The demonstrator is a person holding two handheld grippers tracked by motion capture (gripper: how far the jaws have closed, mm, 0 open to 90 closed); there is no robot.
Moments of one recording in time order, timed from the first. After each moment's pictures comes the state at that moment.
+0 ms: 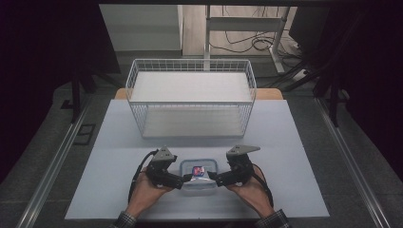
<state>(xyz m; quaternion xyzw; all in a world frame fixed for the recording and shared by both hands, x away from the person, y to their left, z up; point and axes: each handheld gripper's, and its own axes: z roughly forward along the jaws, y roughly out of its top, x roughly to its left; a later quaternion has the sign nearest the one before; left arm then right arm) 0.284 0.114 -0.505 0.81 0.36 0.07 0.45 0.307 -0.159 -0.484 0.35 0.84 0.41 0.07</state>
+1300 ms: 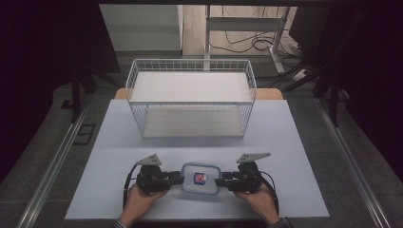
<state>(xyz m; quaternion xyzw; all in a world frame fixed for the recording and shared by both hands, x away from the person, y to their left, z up) 0.264 0.143 -0.522 0.78 0.38 -0.04 0.50 0.291 -0.190 -0.498 0.35 0.83 0.43 -0.05</state>
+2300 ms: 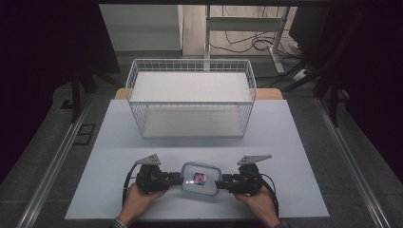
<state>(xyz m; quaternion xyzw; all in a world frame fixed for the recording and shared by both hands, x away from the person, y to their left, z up) 0.272 0.147 -0.527 0.79 0.36 -0.06 0.50 0.285 -0.191 -0.499 0.36 0.83 0.43 -0.06</state>
